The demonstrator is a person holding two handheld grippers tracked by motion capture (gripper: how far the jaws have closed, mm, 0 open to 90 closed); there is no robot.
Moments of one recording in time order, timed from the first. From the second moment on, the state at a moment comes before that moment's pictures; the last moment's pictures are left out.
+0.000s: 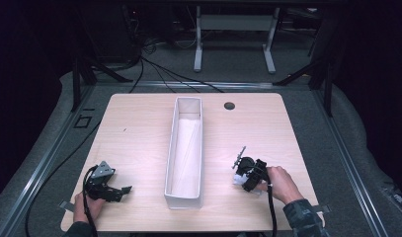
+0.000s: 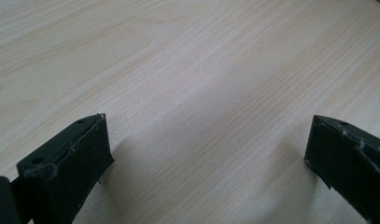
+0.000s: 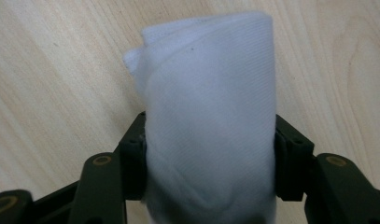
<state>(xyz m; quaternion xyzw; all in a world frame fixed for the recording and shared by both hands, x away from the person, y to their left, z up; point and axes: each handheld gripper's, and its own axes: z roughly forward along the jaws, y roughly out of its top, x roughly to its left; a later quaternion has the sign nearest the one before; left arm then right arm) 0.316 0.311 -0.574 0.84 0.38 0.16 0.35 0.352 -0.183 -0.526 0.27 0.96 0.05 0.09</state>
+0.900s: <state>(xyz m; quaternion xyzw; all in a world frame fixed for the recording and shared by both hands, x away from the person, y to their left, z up) 0.316 0.311 -0.574 0.84 0.38 0.16 0.35 0.354 -0.197 -0.513 0.28 0.95 0.06 0.08</state>
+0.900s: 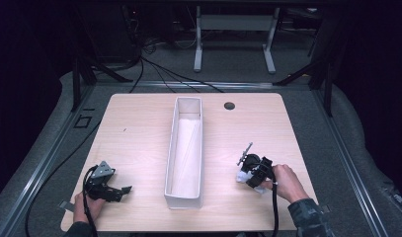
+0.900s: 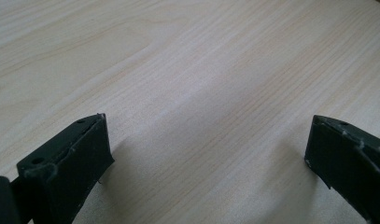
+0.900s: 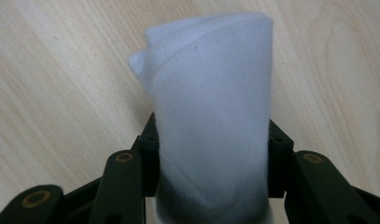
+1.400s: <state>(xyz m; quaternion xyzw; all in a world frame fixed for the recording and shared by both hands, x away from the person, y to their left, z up) 0.316 0.311 -0.574 0.84 0.38 0.16 0.35 0.359 -0.207 -0.475 0.29 0.95 0.07 0.11</state>
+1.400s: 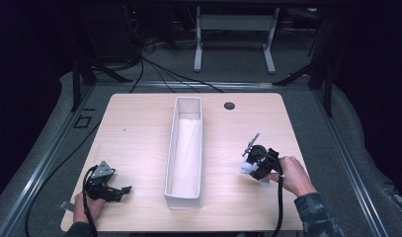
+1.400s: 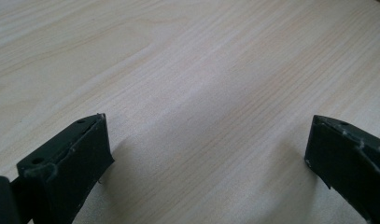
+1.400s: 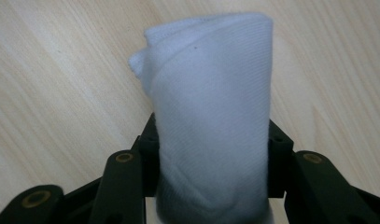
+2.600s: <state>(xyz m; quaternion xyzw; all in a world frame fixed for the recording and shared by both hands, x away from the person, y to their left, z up) 0.316 0.311 -0.574 0.84 0.38 0.16 0.35 0.382 -0.169 -0.390 0.26 0.95 0.10 0.15</state>
